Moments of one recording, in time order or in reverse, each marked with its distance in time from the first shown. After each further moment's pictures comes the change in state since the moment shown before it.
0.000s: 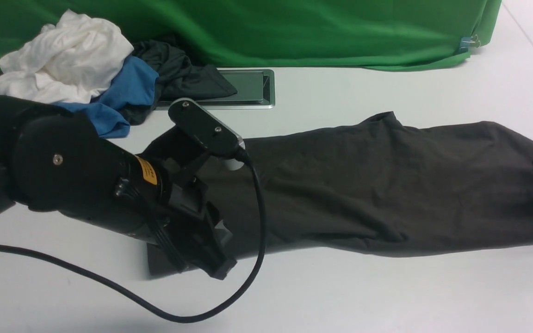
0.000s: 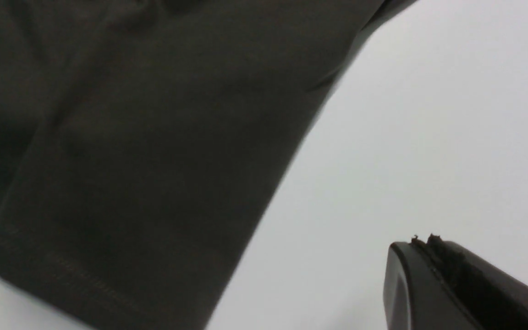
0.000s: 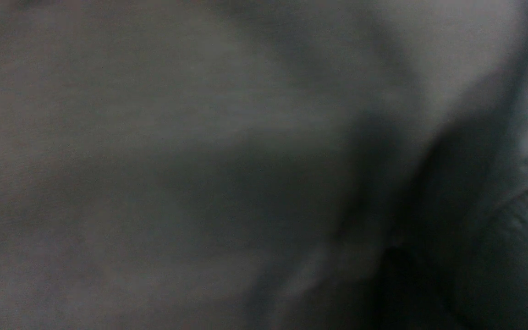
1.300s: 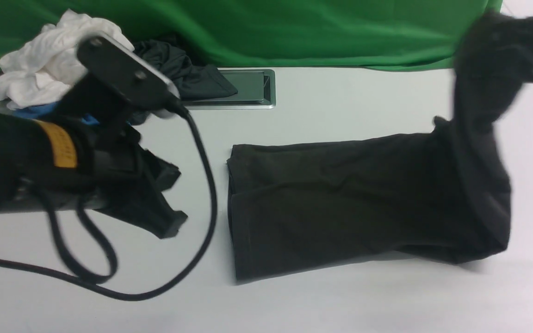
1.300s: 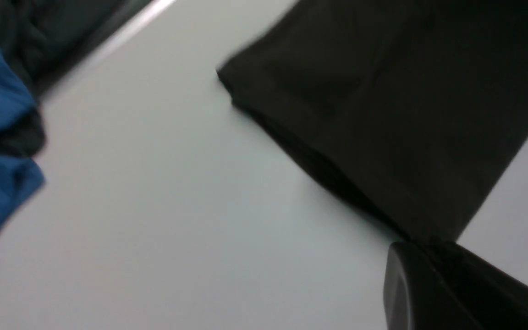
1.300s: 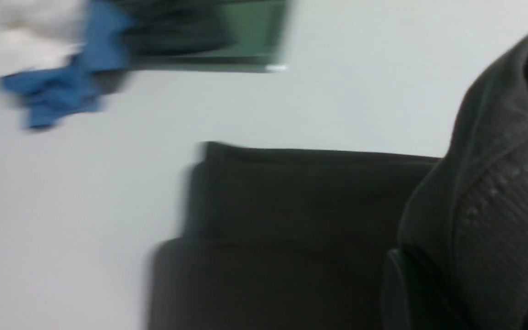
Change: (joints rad) right arm 0.385 -0.565 0.015 0.567 0.073 -0.143; left arm 0.000 -0.253 0.001 0.290 -0.055 -0.237
